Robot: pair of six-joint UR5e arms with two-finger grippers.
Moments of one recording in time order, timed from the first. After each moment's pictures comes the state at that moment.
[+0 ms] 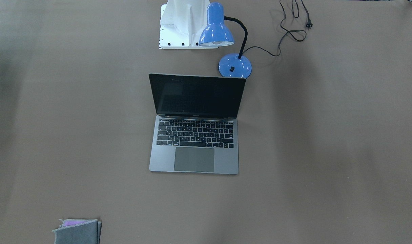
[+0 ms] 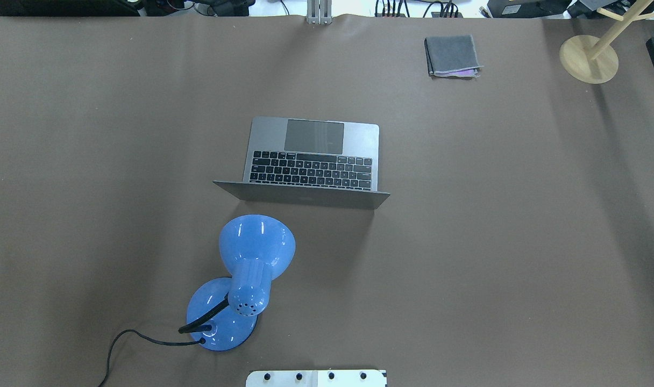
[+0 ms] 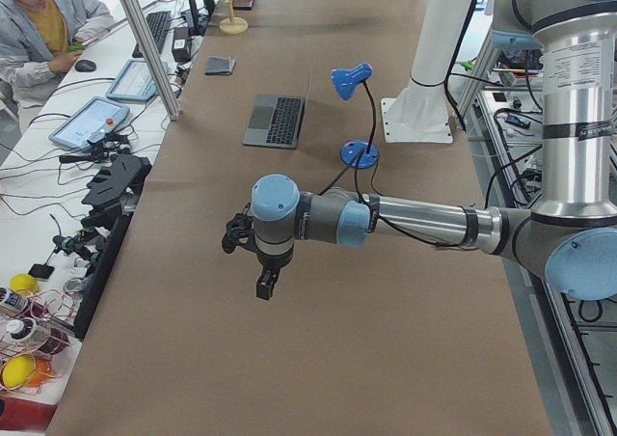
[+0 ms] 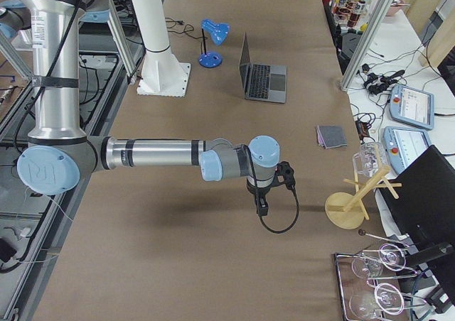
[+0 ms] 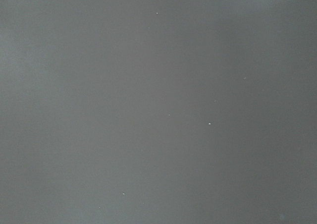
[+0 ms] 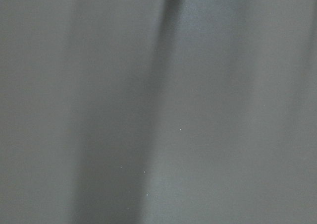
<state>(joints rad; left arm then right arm) -1.55 -1.47 -1.79 -1.62 -2.34 0.14 1.46 -1.62 1.64 -1.43 2.35 -0.04</state>
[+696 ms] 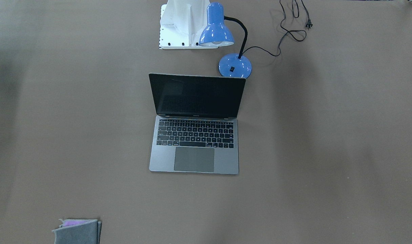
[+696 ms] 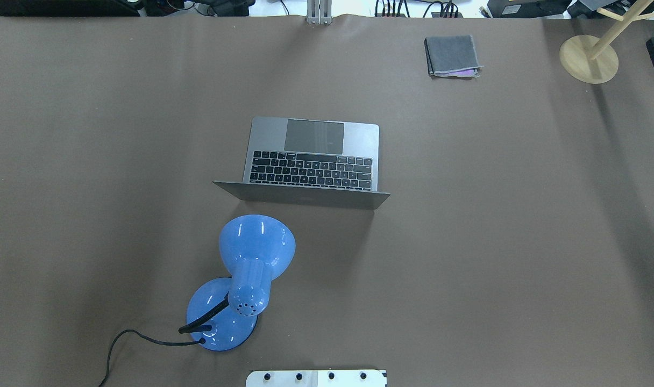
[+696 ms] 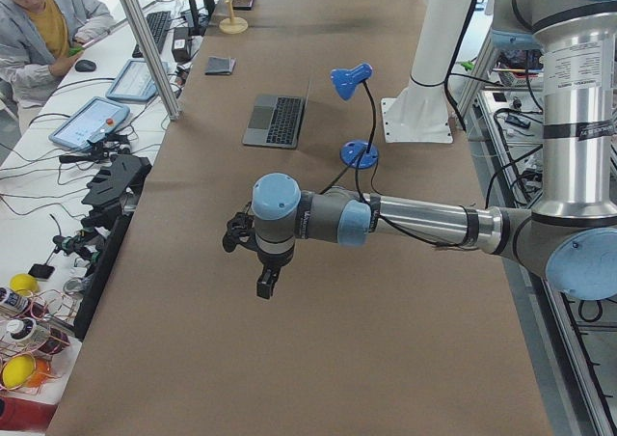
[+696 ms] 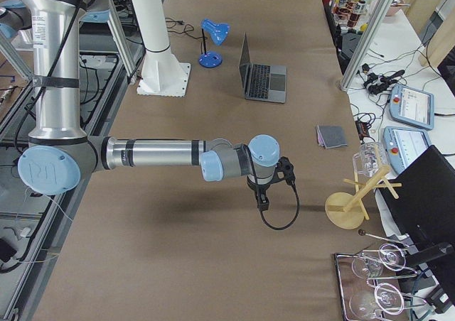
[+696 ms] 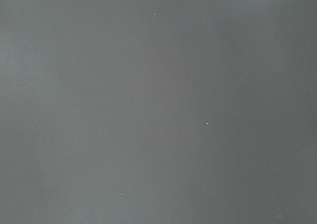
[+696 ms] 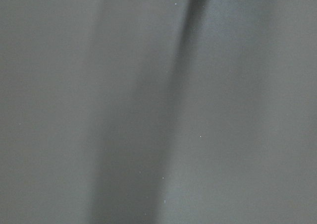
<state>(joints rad) -1.55 -1.47 -1.79 -1.62 -2.34 0.14 1.45 -1.62 1.64 -1.39 2.40 -0.04</state>
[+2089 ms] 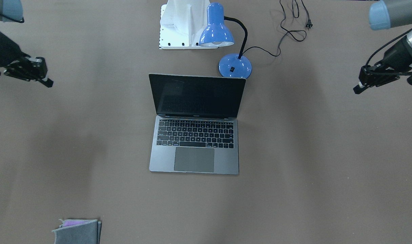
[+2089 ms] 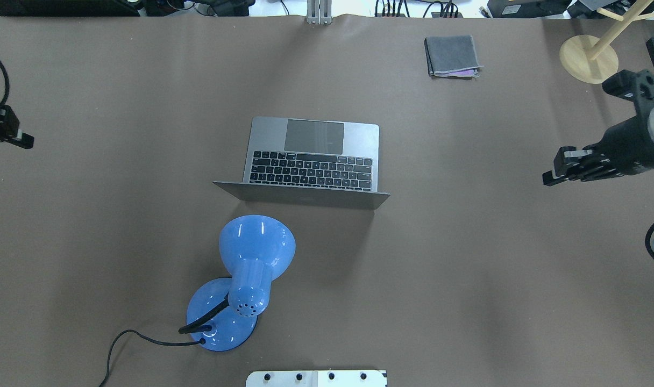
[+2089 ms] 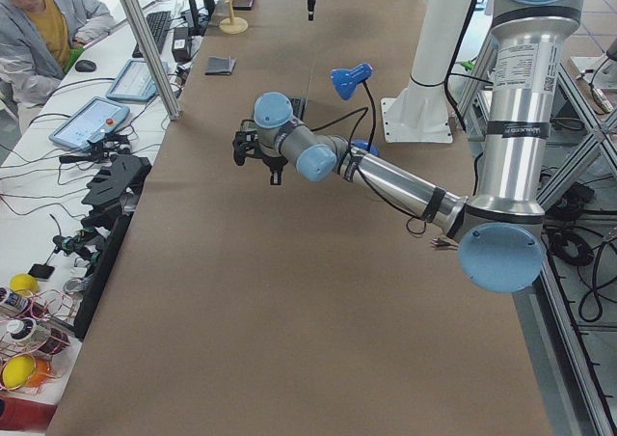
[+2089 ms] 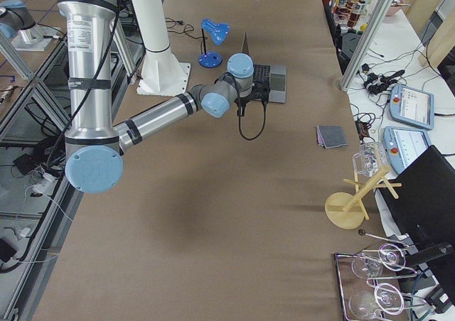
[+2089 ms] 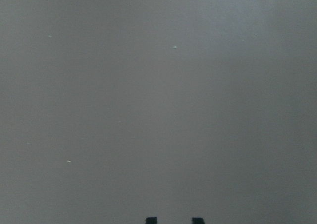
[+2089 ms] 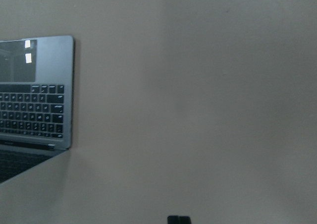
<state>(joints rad) -1.15 -1.66 -1.94 -1.85 -2.45 -0.86 0.95 -1.55 2.07 -1.18 2.34 1.11</state>
